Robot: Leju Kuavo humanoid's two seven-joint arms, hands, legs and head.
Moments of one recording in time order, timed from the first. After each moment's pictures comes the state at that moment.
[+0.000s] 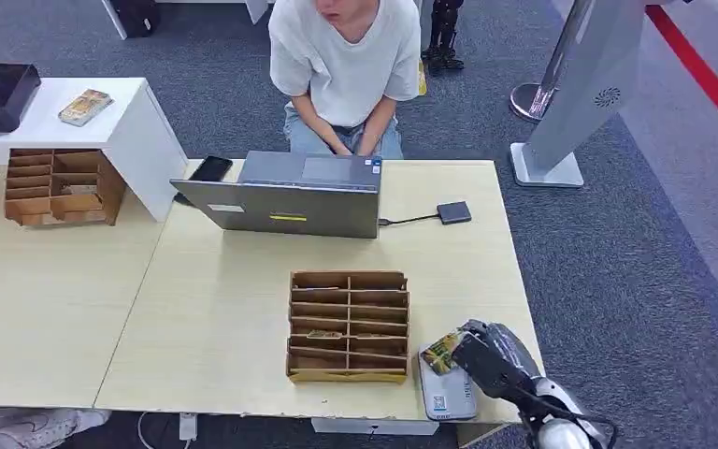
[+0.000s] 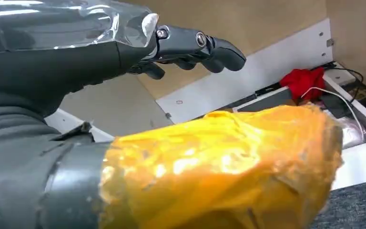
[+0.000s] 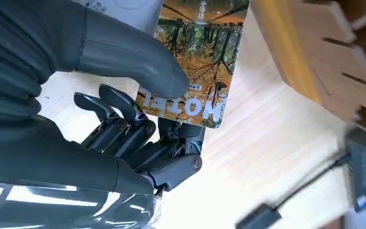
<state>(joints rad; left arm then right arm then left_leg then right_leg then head) -0.04 -0.08 -1.00 -0.28 -1.33 0.44 0.06 -0.03 -0.23 0.31 -1.45 0.43 0.11 -0.02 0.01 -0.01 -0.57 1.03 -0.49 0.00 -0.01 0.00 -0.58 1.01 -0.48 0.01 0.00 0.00</state>
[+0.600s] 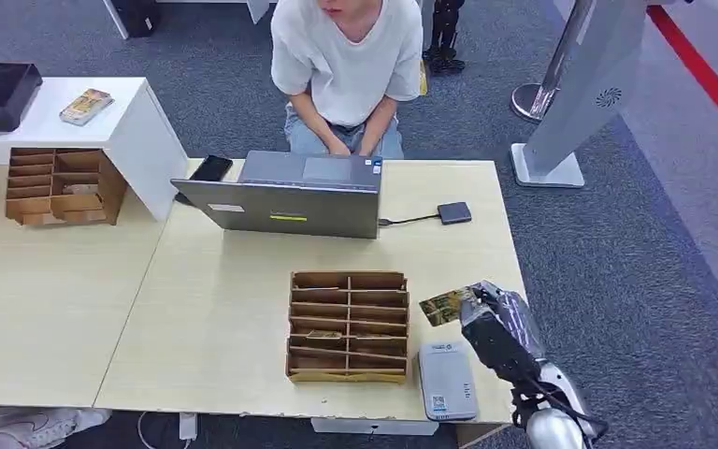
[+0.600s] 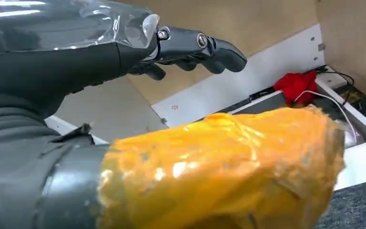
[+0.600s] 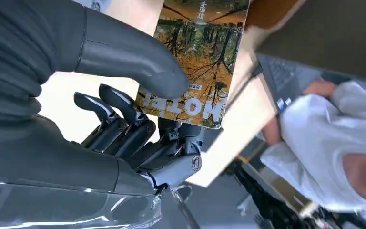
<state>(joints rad) -0.07 -0.08 -1.09 -0.28 -1.28 0.44 0.05 -0.02 -0.09 0.22 -1.58 0.50 -0.04 -0.10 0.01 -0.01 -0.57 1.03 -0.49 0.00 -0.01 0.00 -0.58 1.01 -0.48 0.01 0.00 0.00</state>
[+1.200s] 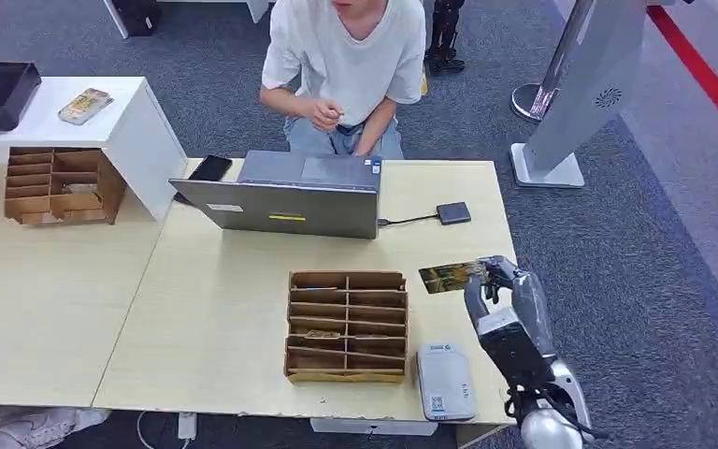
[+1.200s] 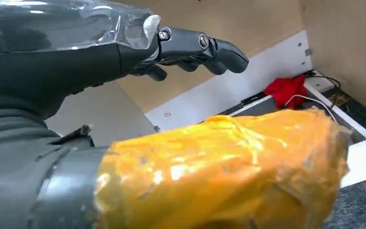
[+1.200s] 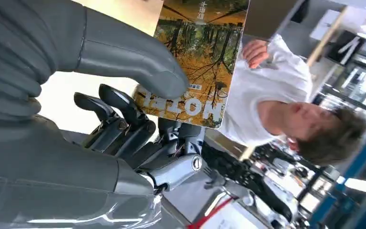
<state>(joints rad) -0.09 -0.07 -1.15 -0.28 -1.26 0.44 0.02 0.00 0.00 0.21 -1.73 0.50 -0.14 -0.23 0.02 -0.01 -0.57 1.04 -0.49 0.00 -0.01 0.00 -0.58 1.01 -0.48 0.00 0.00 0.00</state>
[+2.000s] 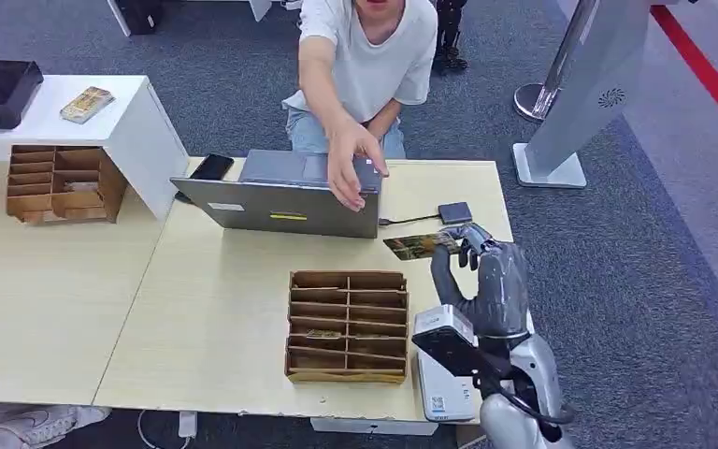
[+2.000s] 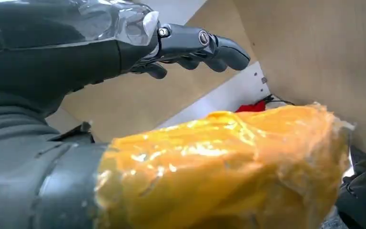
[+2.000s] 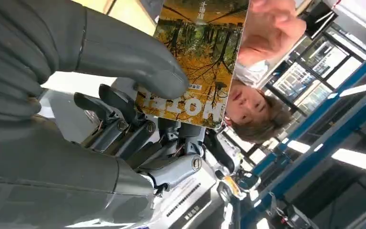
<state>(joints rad) -0.15 -0.06 -1.27 -0.31 -1.31 0.39 -0.06 -0.12 0.04 0.37 -1.74 0.80 -0.29 -0.16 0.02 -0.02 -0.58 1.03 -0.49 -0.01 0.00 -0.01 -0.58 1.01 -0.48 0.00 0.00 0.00</state>
